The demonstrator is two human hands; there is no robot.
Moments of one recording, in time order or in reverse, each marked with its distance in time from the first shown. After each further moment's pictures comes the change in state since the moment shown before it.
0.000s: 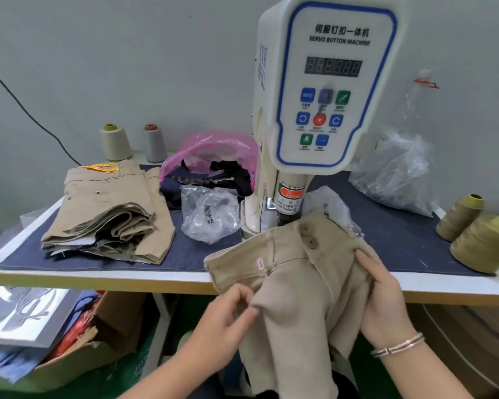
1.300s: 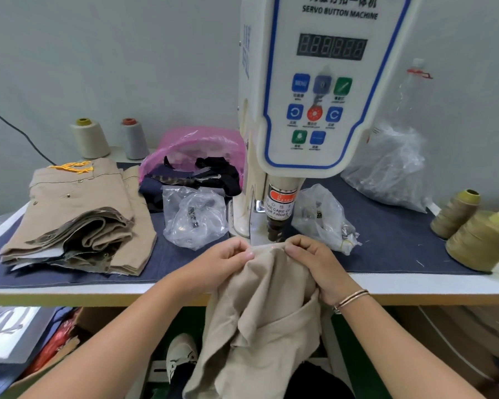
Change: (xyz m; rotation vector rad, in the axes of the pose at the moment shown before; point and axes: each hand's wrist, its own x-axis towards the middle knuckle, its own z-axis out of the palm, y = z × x) left_hand 0.106 -0.002 -0.030 -0.118 -0.319 -0.244; right_hand 0.071 0.033 0.013 -0.638 -0.331 0.038
